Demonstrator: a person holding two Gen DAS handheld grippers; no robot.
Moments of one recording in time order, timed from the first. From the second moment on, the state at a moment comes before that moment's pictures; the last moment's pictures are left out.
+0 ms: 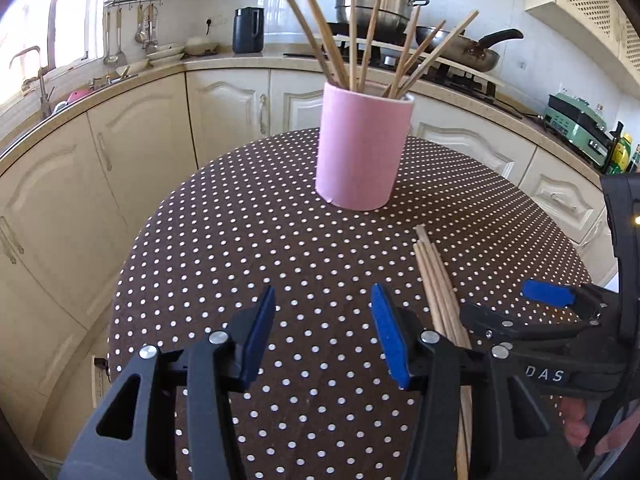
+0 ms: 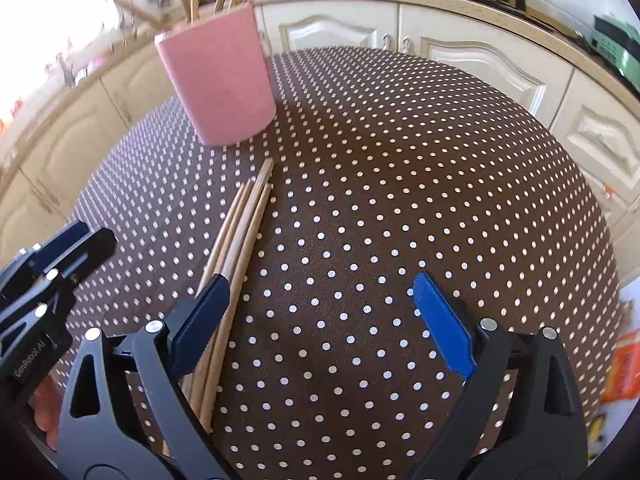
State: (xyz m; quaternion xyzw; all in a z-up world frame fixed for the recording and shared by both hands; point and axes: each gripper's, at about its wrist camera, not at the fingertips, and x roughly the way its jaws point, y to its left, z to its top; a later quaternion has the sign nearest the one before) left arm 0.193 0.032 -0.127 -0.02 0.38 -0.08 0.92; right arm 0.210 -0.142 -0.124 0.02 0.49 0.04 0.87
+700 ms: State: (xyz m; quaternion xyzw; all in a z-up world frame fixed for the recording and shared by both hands) left arm 0.203 0.035 -0.102 0.01 0.41 -0.14 0.90; right arm 0.255 -0.118 -0.120 0.01 0.55 0.17 0.82
